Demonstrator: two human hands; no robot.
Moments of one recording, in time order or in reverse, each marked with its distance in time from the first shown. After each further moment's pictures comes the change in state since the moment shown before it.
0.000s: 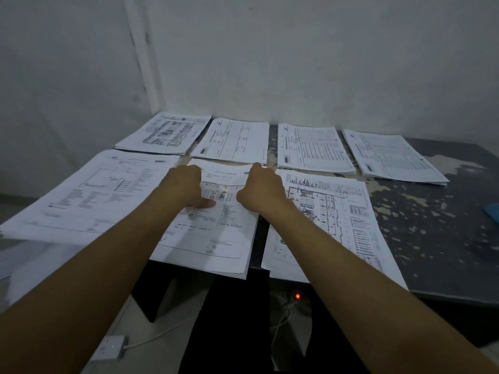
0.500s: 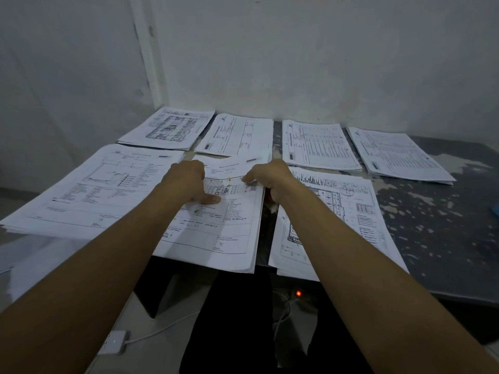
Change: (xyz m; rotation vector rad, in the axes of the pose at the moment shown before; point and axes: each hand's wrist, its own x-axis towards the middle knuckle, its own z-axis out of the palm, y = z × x) left_hand 0.012 -0.013 0.008 -0.078 0.002 0.021; right_hand 0.023 0.000 -0.014 0.675 -0.118 0.383
